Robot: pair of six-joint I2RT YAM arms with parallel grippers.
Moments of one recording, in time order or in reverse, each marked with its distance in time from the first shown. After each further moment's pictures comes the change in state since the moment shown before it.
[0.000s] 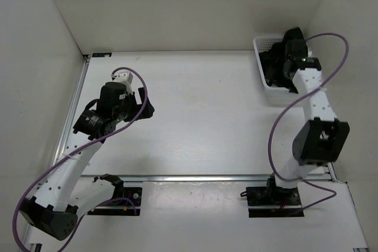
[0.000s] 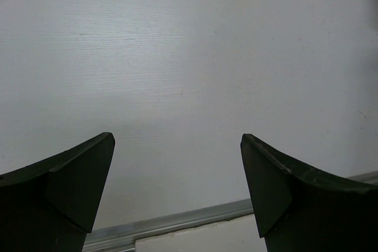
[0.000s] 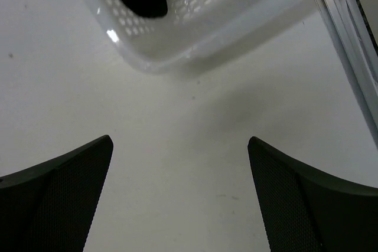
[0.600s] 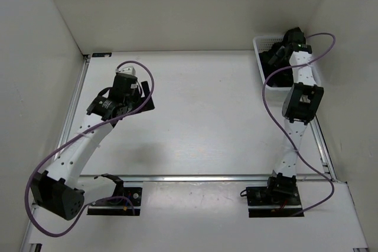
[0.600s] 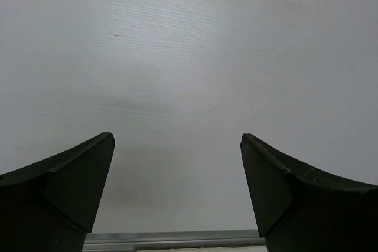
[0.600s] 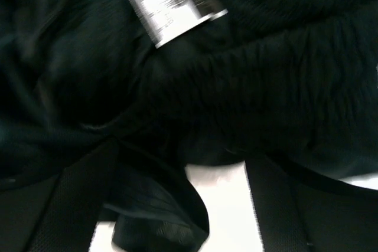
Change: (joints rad) left arm 0.000 0.177 0.055 -0.003 -0.154 -0.061; right arm -0.167 0.868 0.829 -0.018 -0.160 0.096
